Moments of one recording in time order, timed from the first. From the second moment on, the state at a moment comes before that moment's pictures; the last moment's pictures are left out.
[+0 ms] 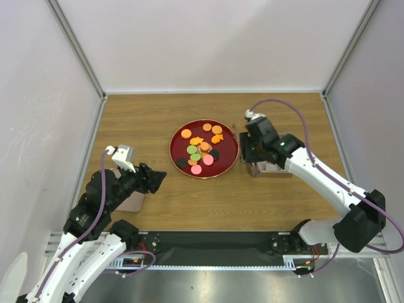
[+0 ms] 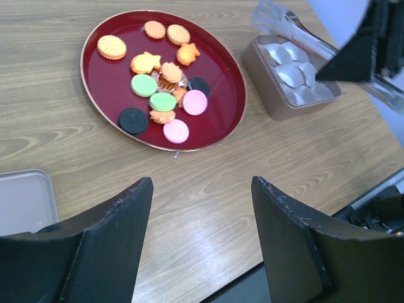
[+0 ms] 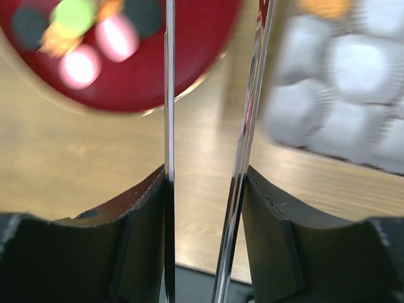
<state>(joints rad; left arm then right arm) -0.51 0.39 0.72 -0.61 0.05 -0.38 0.59 1.33 1.19 -0.75 0.16 0.41</state>
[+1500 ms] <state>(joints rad) -0.51 0.41 0.72 -0.61 -0.03 -0.36 1.11 1.89 1.55 -1.02 0.48 0.43</state>
